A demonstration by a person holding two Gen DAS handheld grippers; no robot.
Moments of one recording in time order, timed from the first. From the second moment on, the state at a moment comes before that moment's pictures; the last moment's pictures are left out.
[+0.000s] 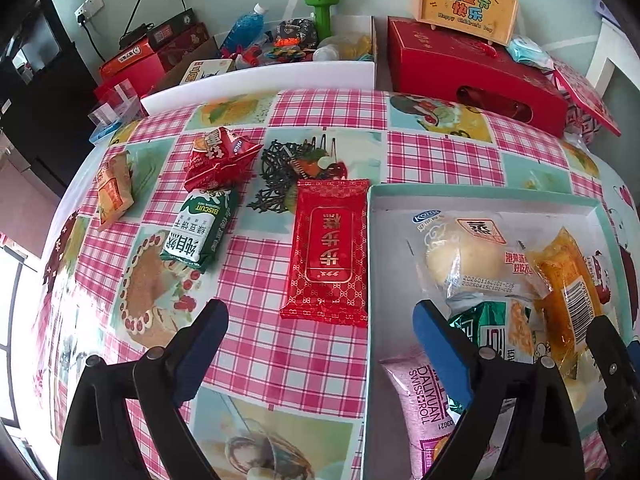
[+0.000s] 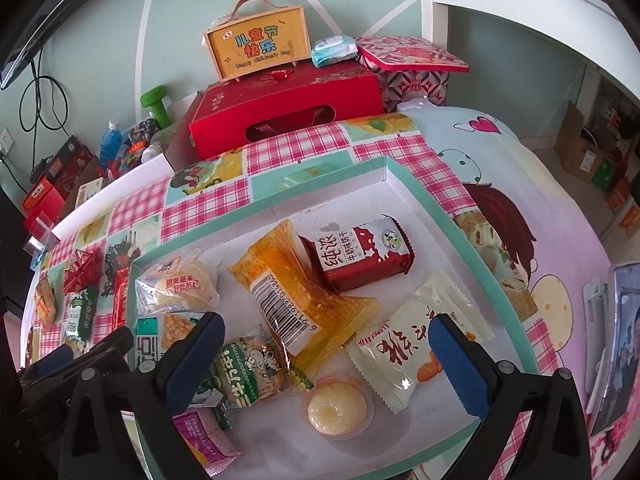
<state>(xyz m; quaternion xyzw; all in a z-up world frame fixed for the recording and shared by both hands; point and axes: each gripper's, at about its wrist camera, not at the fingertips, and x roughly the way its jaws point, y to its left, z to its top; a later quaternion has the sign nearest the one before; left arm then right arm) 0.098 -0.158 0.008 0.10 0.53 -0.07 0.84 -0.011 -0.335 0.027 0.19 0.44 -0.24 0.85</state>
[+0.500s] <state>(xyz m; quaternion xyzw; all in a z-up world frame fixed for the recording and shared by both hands) 0.106 -0.125 0.024 0.09 0.53 -0.05 0.84 -0.002 -0.307 0.047 0.17 0.42 -0.21 0.87</state>
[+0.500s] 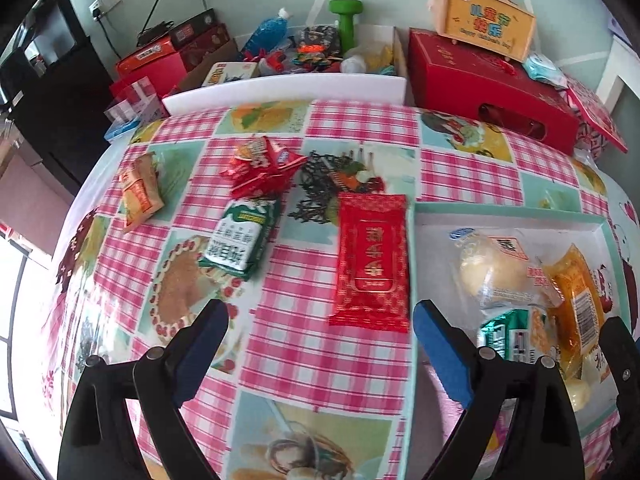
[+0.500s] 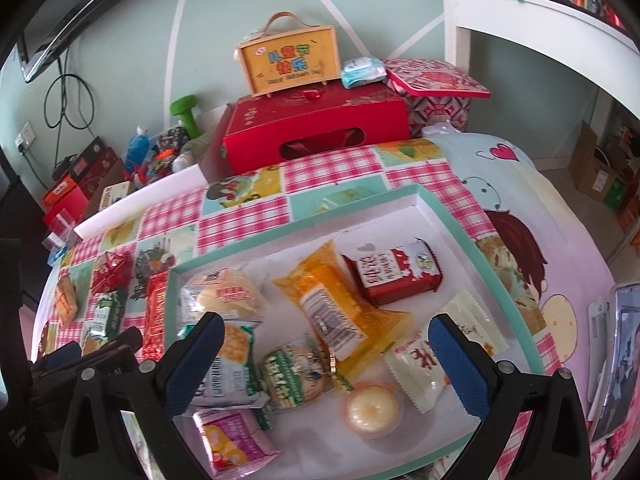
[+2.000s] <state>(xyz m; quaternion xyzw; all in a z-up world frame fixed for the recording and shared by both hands) 0.183 0.057 0.018 0.02 0.54 0.03 0.84 0.083 -0.151 0.025 0.05 0.47 -0.08 0.88</state>
